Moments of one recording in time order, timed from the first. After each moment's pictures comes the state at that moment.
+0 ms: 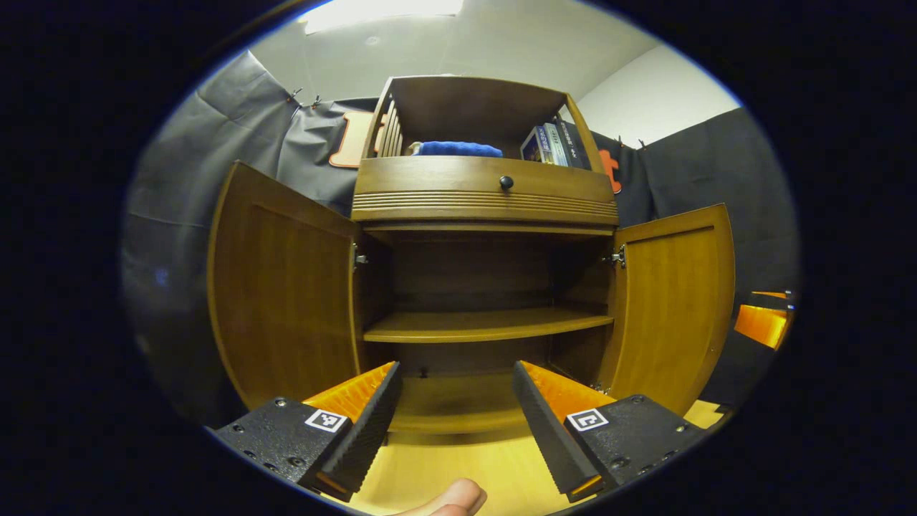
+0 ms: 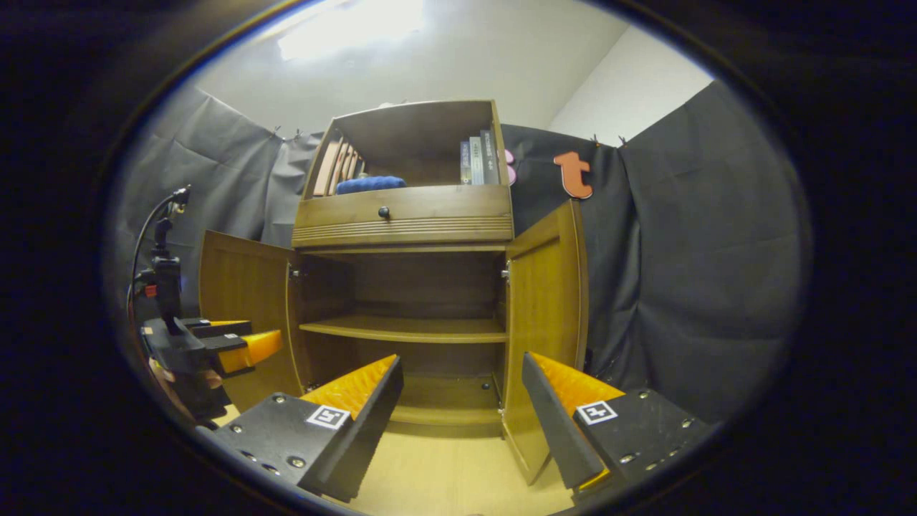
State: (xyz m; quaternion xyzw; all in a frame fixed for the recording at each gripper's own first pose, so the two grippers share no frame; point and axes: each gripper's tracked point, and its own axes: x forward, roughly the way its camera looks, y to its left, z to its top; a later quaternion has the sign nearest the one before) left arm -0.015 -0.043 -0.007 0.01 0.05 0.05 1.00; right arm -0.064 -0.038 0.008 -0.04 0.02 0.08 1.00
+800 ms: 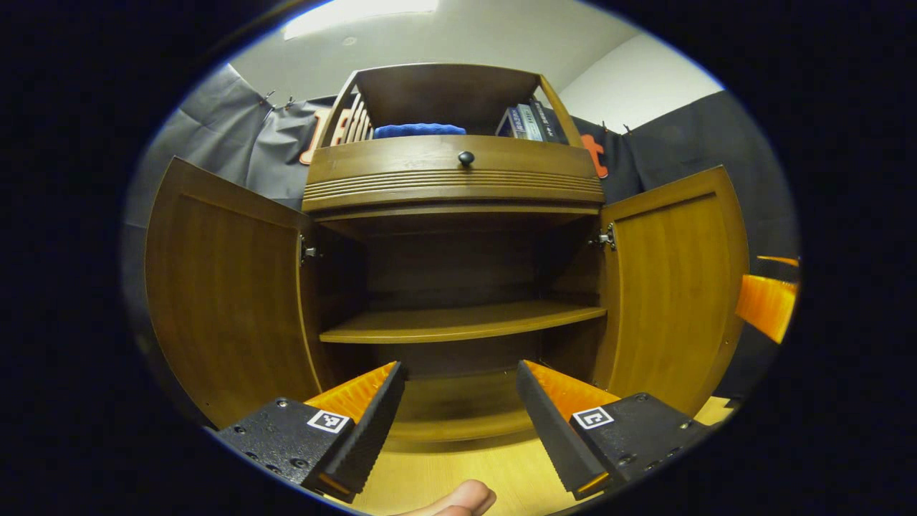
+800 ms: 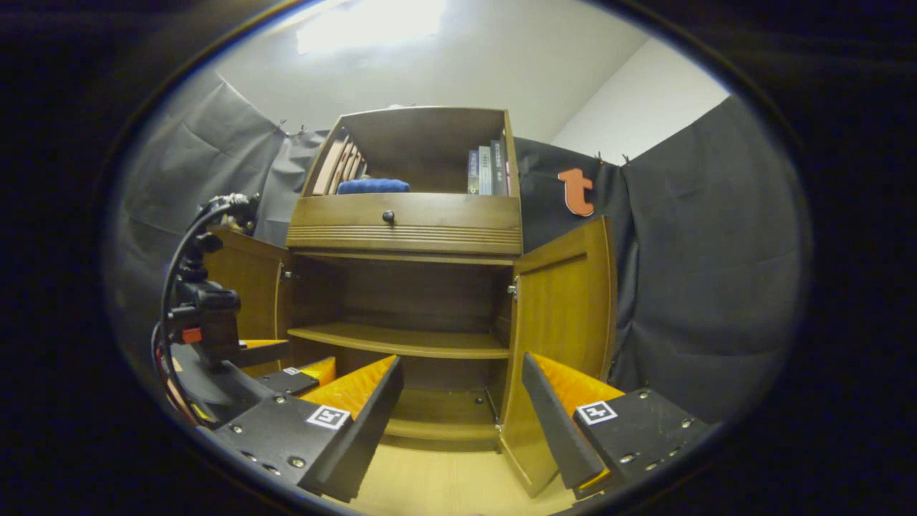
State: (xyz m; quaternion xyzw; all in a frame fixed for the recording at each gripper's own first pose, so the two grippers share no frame) left arm 0.035 -0.067 -0.036 0.03 0.06 0.04 1.00; right arm -0.040 0.005 0.001 -0.07 -0.01 0.06 1.00
